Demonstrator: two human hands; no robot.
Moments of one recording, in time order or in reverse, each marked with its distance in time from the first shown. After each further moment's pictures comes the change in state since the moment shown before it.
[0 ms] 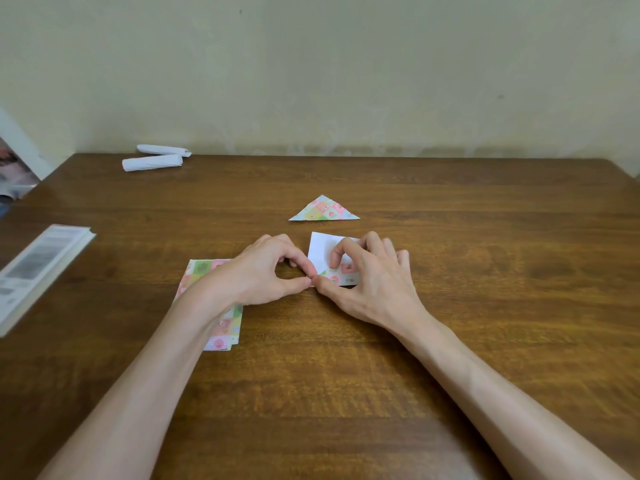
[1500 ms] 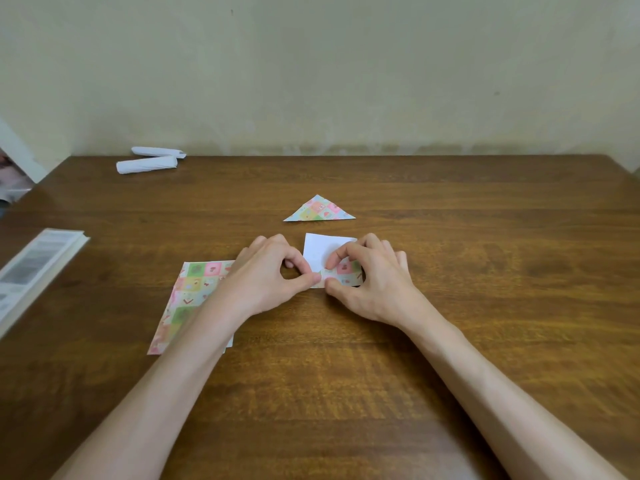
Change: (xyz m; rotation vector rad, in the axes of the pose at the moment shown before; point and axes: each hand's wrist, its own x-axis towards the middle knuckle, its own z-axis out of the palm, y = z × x) left_hand -0.001 0.024 0.019 0.098 0.212 -0.147; right_hand 0.004 0.001 -0.017 0.146 -0.128 0.048
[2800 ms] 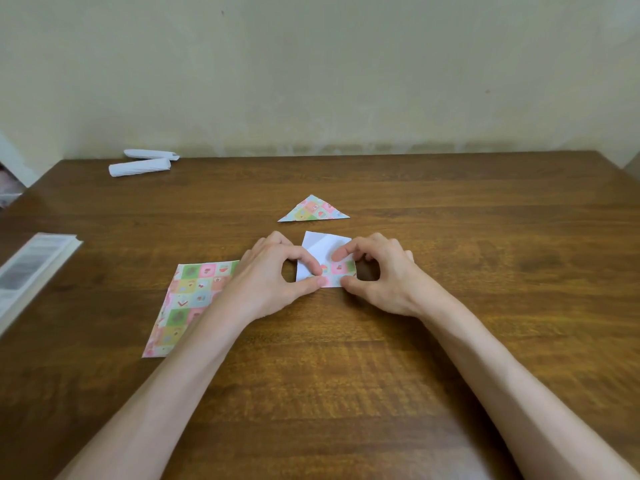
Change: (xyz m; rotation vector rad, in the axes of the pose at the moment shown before) left_hand -0.002 0.005 0.006 -0.096 -0.021 0.005; right_hand 0.000 0.018 -0.022 0.087 -0.111 0.013
